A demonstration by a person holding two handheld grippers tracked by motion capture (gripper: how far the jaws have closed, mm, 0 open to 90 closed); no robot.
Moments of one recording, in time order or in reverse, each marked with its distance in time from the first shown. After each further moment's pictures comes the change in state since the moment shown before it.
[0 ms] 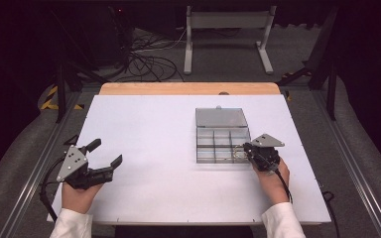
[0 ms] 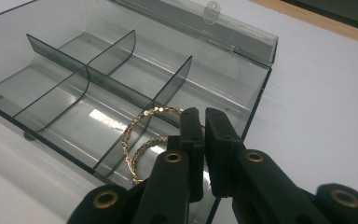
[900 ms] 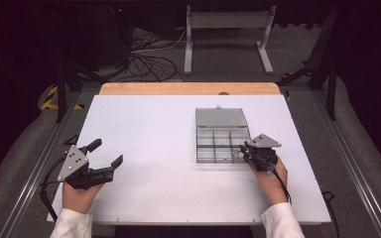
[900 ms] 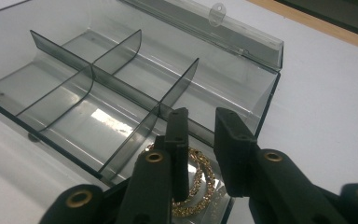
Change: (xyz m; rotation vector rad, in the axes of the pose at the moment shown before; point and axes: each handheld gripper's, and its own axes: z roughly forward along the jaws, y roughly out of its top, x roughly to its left) left arm -0.001 0.000 0.001 0.007 -0.002 0.001; right arm 0.005 0.001 0.003 -0.007 0.001 -0.027
